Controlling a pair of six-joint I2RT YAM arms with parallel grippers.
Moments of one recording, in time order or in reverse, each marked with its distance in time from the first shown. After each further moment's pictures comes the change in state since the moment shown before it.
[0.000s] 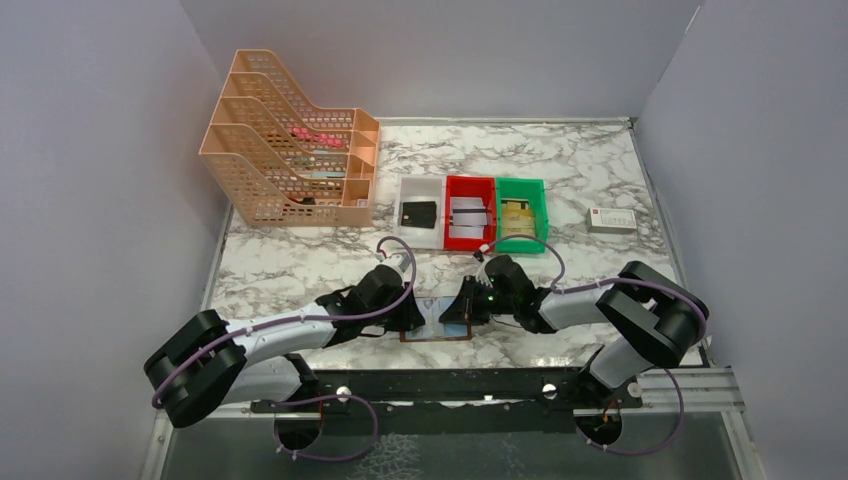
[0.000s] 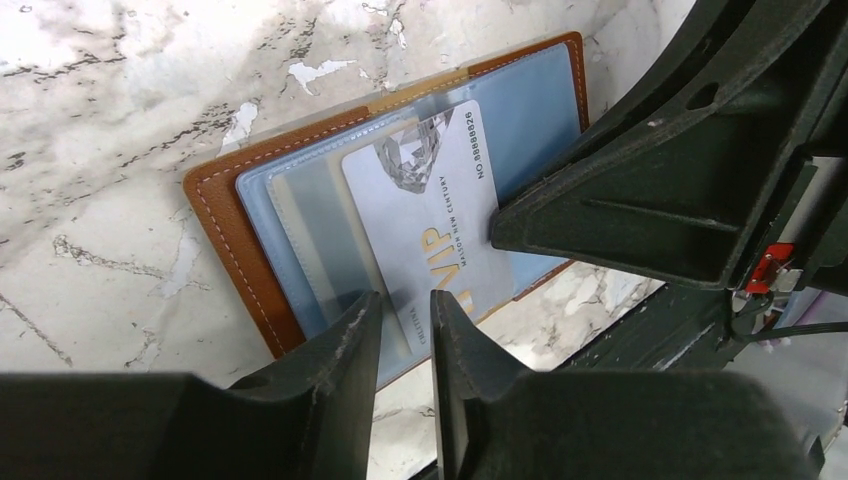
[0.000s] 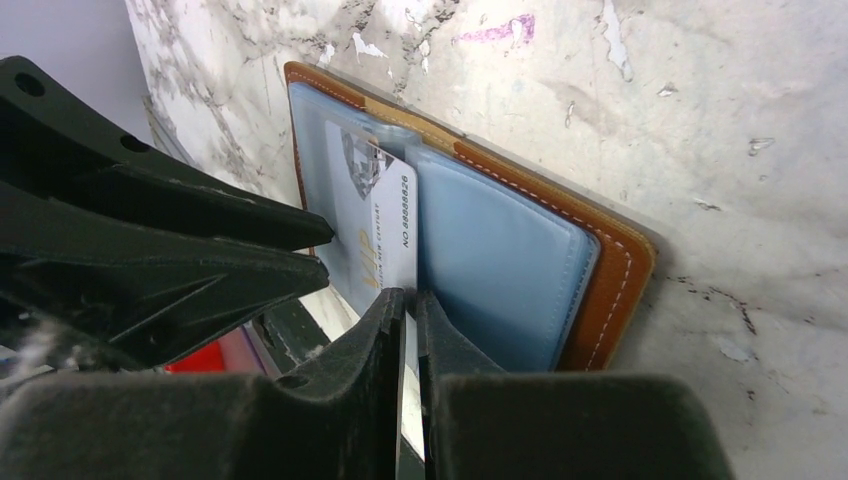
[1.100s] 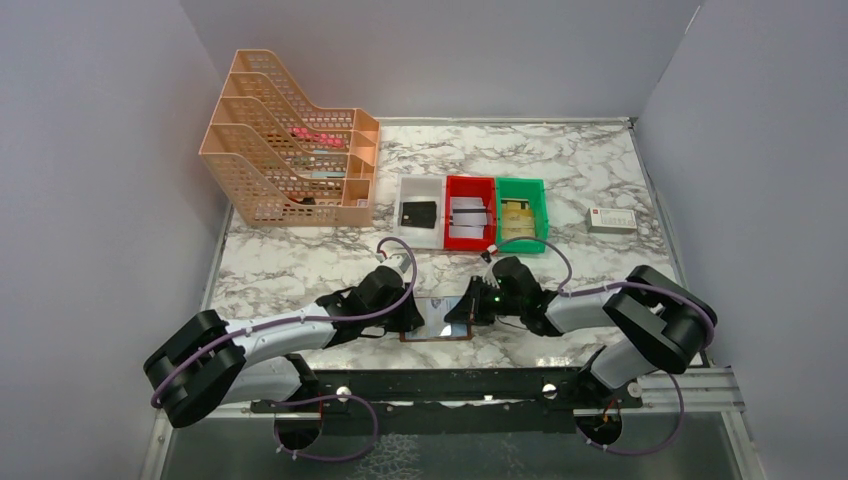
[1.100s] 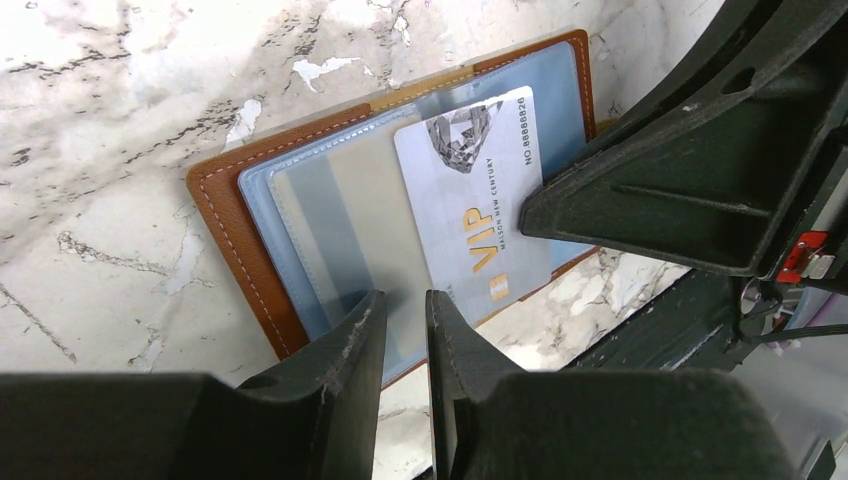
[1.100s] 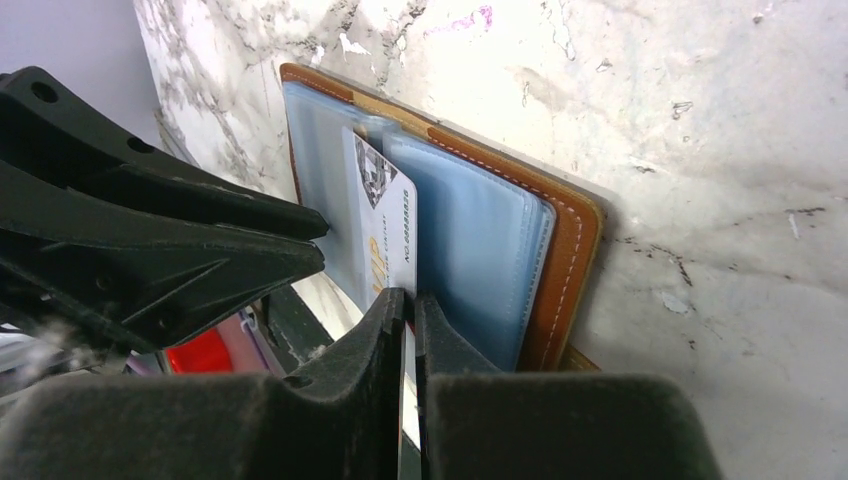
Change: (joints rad) left arm -0.007 0.000 -0.001 -0.006 -0.020 0.001; right arm -0.026 -0.050 -0.047 0.013 -0.006 0.014
